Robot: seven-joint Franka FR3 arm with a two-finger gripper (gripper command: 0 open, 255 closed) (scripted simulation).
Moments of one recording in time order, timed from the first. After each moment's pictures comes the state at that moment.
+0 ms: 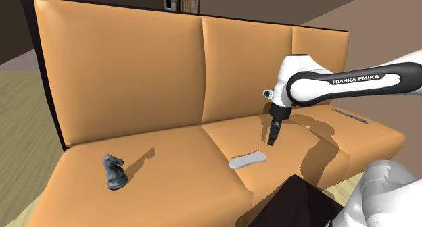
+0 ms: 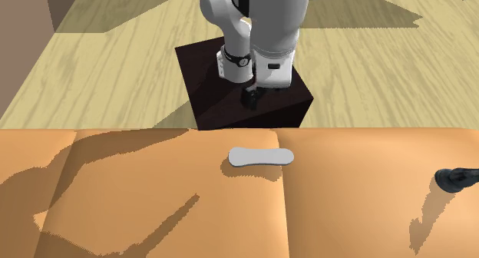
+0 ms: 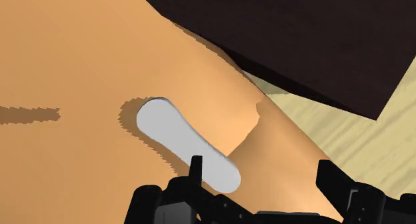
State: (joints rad) arm 0.12 -0.58 -0.25 -2.63 -0.11 2.01 -0.45
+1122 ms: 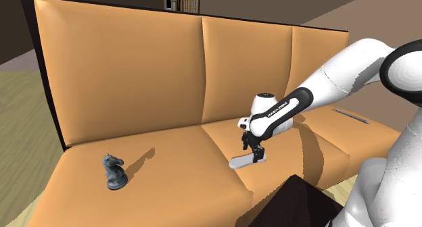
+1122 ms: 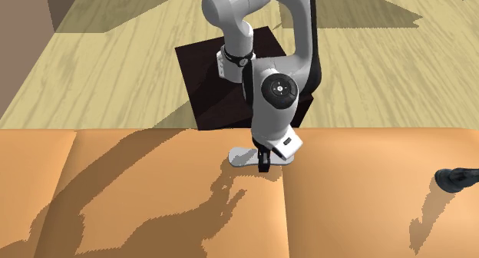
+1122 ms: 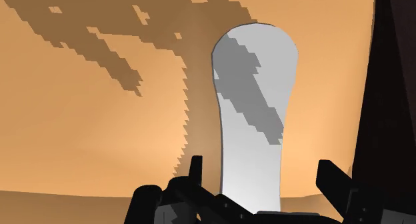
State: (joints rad) arm 0.30 0.05 -0.46 -2.58 0.03 2.61 -1.38
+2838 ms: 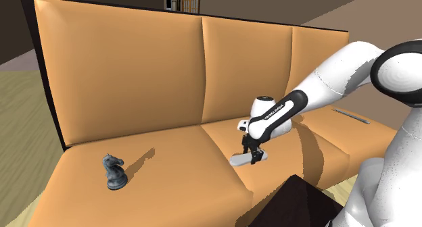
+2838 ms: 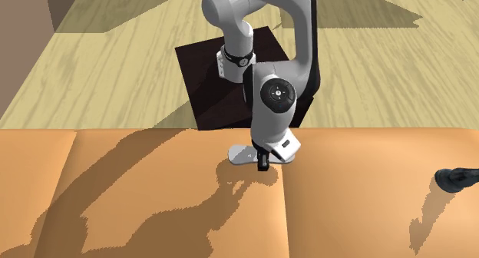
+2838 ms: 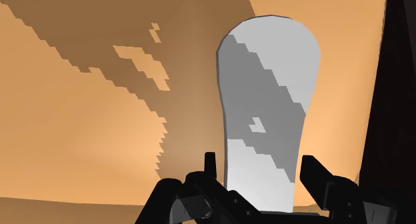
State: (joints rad) arm 0.30 0.09 -0.46 -2.59 0.07 2.65 -1.42
